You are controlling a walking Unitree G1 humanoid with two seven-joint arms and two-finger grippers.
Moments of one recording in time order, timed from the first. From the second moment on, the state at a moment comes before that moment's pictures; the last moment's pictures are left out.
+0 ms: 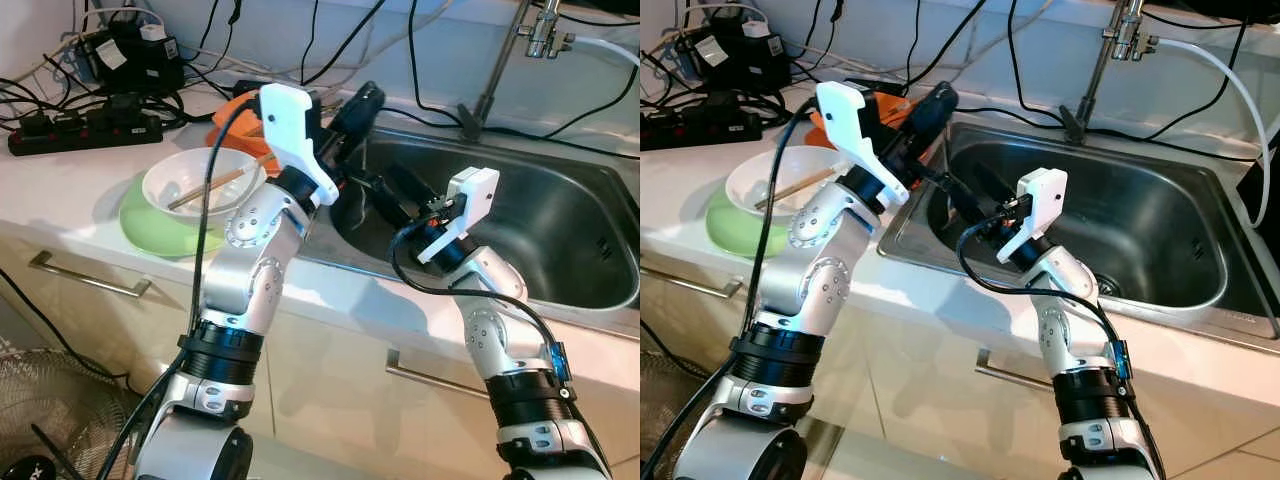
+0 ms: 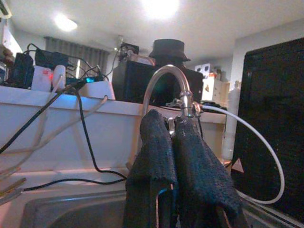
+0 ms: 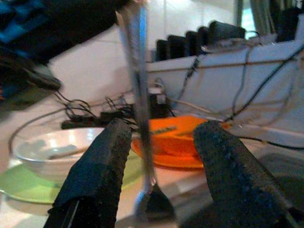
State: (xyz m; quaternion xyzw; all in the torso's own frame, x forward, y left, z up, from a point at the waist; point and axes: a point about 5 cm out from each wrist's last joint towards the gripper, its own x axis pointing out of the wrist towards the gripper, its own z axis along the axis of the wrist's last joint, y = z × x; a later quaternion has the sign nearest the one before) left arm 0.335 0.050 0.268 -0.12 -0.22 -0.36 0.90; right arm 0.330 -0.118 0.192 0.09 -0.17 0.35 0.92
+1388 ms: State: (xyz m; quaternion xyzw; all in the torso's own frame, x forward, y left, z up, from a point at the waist) left arm 0.325 0.037 0.265 -0.12 -0.19 -0.41 0.88; right arm 0.337 -0.104 0.176 0.08 -0.13 0.31 0.94
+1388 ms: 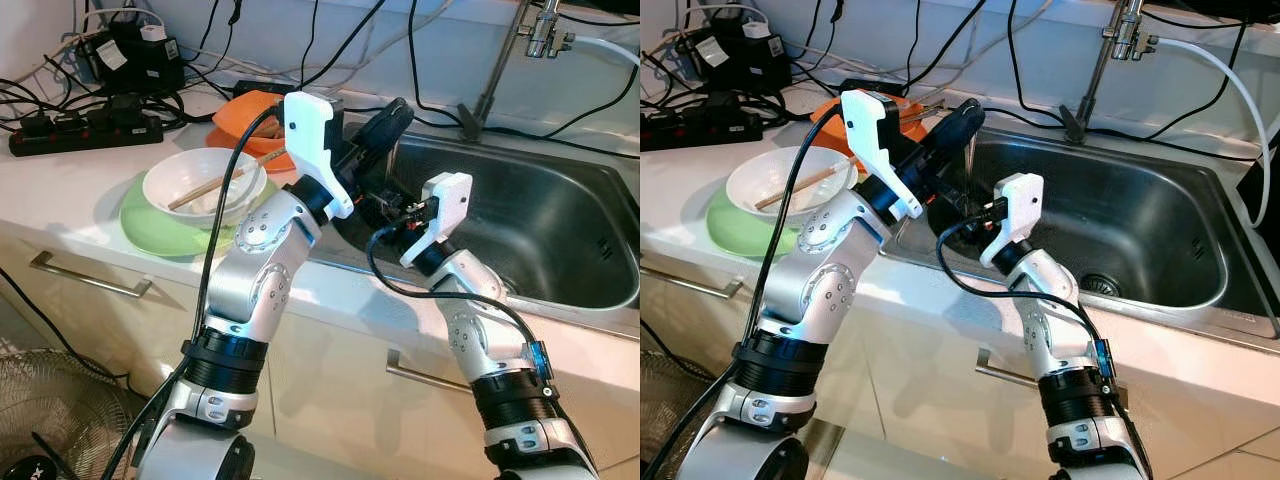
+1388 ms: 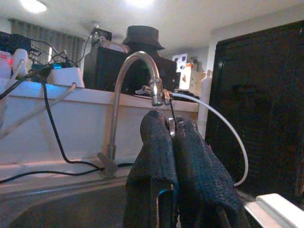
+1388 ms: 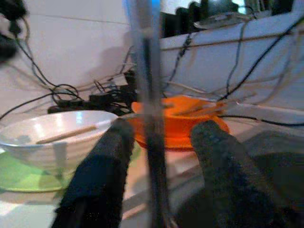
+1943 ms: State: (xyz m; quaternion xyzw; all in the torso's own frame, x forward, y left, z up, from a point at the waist) left arm 0.325 0.037 0.265 -0.12 -0.19 -0.41 0.88; right arm 0.339 -0.101 0.179 0.09 -0.14 0.32 0.94
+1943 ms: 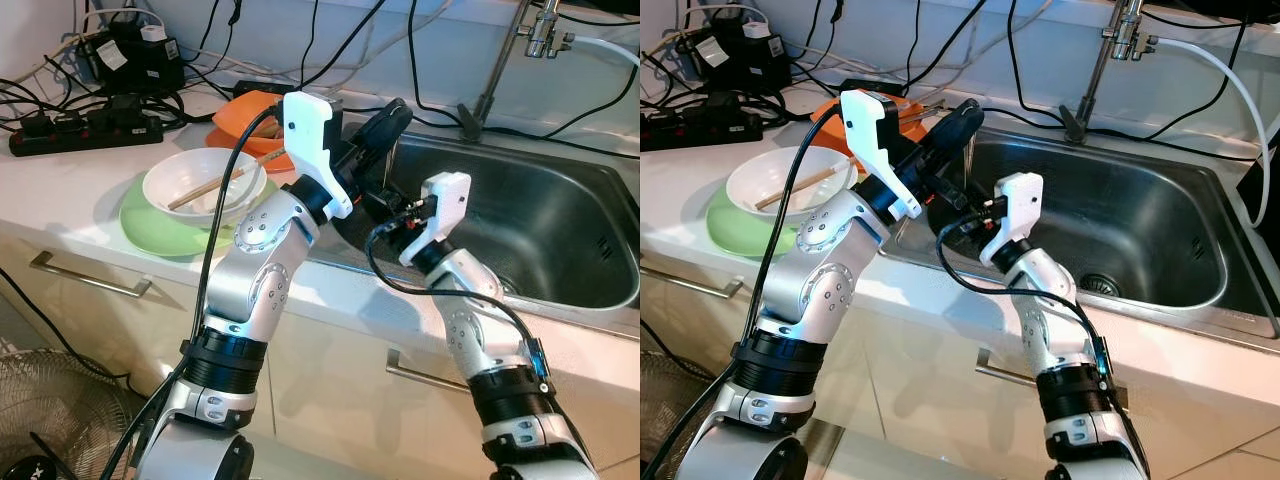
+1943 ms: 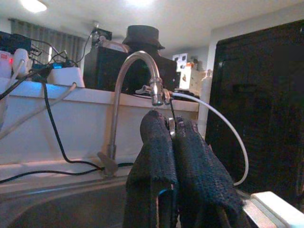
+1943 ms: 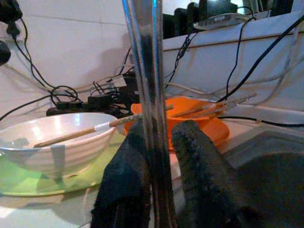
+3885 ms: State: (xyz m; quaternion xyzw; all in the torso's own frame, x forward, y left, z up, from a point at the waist) left arm 0.311 0.074 0.137 -0.03 0.03 -0.36 0.93; right arm 0.387 -0.170 0.132 -0.04 0.04 0.04 1.00
